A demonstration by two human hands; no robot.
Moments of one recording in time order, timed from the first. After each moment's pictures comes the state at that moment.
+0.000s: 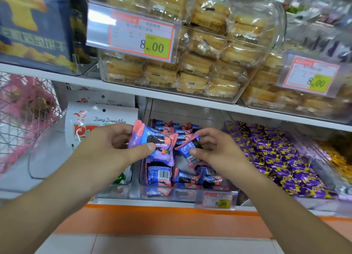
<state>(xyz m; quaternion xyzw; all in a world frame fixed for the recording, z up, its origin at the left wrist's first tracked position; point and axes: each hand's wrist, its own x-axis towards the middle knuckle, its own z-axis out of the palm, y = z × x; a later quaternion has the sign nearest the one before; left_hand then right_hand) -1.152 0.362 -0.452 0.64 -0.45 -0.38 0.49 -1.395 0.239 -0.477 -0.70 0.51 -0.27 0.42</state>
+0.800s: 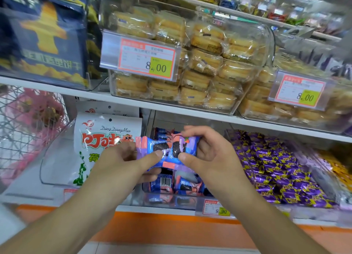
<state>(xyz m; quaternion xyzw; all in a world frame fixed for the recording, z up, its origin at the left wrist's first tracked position) -1.178 0.368 -0.452 0.62 -0.30 -0.48 0.55 -1.367 0.295 -0.445 -0.67 0.35 -0.41 0.52</state>
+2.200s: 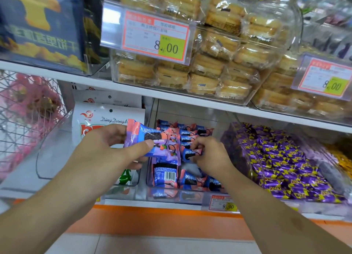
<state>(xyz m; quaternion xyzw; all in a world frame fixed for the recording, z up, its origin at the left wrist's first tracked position) -1.144 0.365 -0.458 0.63 -0.37 -0.40 0.56 -1.369 0.191 -0.543 -0.79 0.57 -0.16 0.16</state>
